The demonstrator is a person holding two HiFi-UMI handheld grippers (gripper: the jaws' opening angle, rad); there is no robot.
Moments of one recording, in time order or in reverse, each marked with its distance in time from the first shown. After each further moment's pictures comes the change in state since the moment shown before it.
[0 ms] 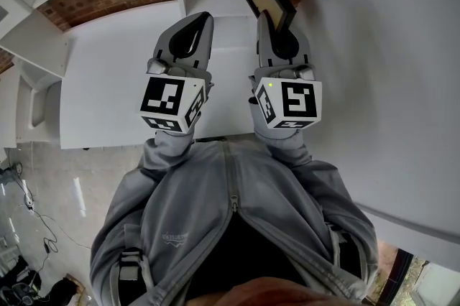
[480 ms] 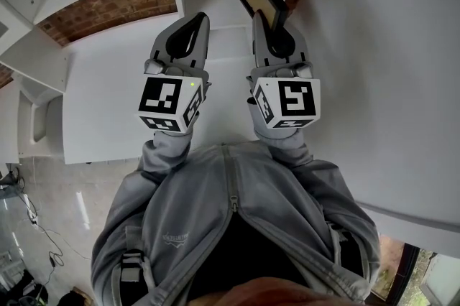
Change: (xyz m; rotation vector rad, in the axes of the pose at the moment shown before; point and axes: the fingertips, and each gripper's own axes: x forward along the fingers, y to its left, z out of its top) left arm 0.011 0.024 0.018 0.020 -0.023 -0.015; right arm 0.023 0.009 0.020 -0.038 -0.021 -0.001
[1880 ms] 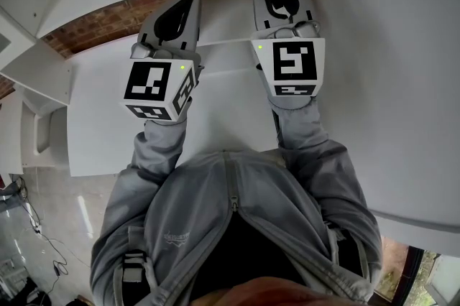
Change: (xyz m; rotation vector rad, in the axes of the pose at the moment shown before) left arm 0.026 0.052 0.055 0.070 -0.078 0.009; right arm 0.086 -0.006 0.059 -0.351 -0.016 0.021
